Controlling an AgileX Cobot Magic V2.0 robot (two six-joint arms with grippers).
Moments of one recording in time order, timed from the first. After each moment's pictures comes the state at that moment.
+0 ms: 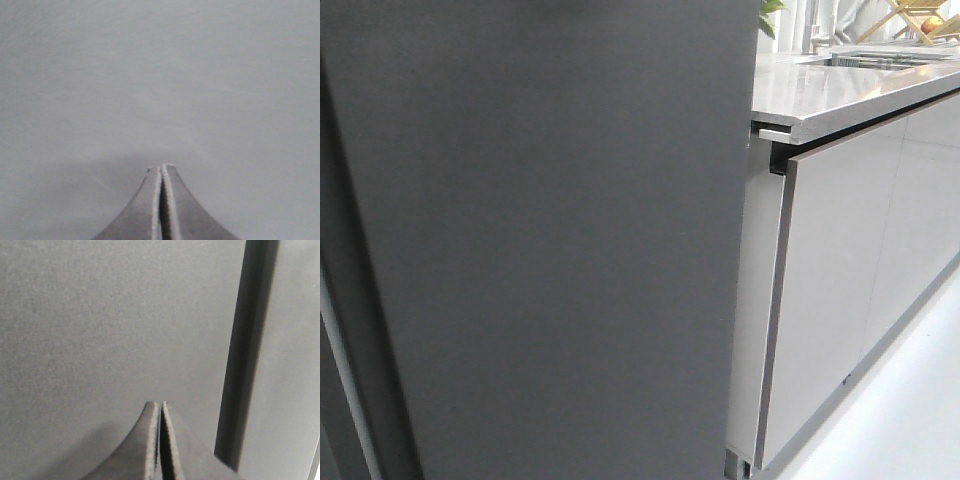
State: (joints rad) left arm -0.02 0.00 0.00 -0.01 -0.02 -0.09; right arm 0.55 1.43 -1.27 -0.01 -0.11 0.05
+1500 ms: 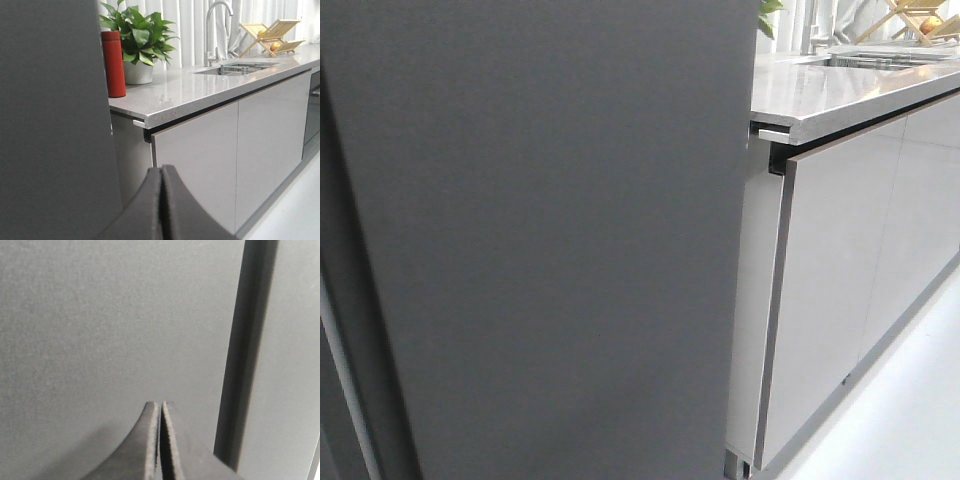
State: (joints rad) left arm -0.02 0.00 0.00 -0.01 -0.02 -0.09; right arm -0.04 0.09 0.01 -0.02 -0.13 0.06
